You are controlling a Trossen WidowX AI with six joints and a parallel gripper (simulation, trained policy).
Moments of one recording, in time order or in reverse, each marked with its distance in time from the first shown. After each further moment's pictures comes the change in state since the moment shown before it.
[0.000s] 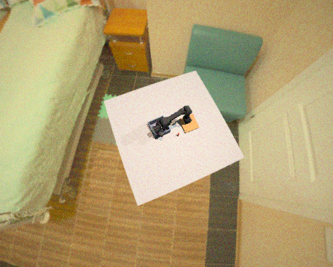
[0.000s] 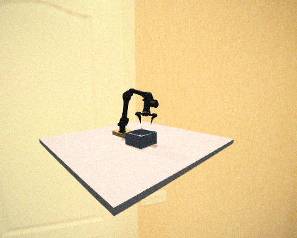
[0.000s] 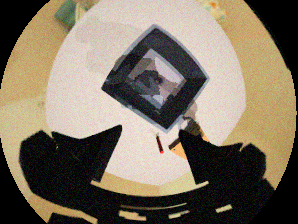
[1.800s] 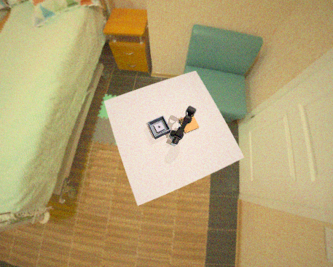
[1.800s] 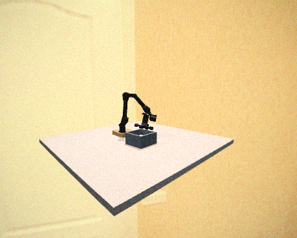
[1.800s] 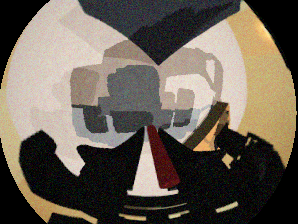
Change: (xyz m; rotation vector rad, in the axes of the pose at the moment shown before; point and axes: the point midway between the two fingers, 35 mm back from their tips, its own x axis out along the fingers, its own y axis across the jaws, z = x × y) arm 0.148 -0.045 -0.146 -0.116 -0.083 -0.122
